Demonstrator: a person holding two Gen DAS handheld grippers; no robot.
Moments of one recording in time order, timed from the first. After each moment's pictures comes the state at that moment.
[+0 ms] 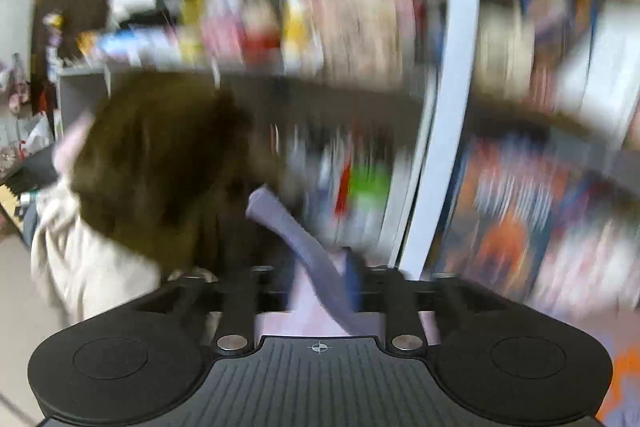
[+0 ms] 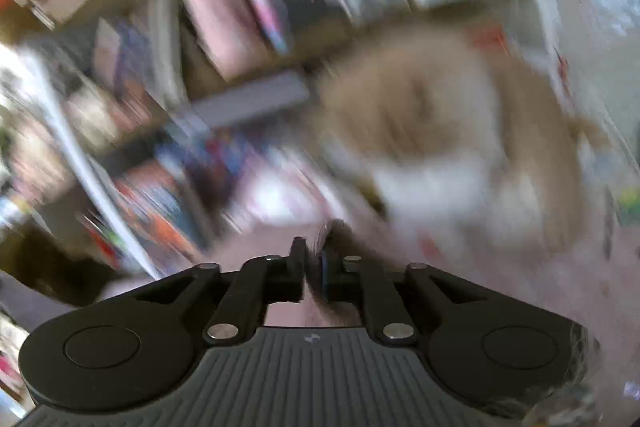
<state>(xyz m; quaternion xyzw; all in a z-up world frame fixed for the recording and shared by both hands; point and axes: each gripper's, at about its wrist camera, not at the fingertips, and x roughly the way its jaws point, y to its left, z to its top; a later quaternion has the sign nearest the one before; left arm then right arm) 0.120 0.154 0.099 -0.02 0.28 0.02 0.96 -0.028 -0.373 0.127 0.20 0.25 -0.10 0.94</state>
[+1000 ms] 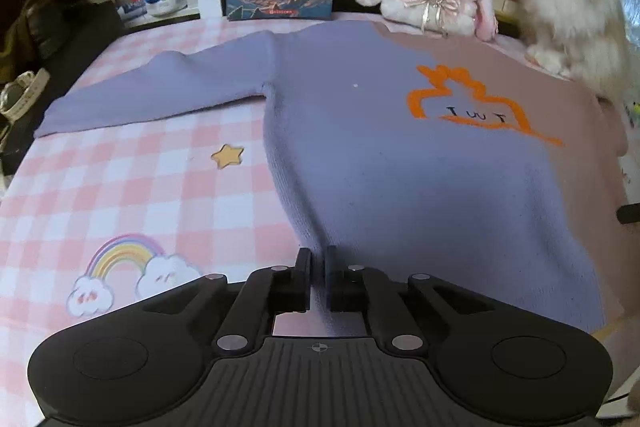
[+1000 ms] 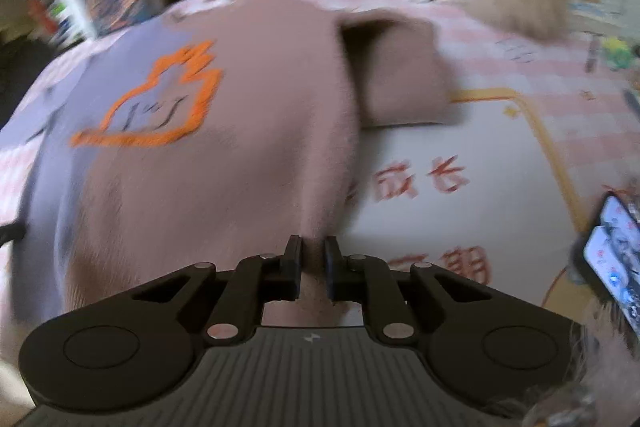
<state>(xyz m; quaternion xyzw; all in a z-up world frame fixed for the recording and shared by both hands) -0.026 0.014 -0.028 0.06 0.44 -0.16 0.88 -0.081 -0.343 0.014 0.13 0.49 -0.05 0.86</state>
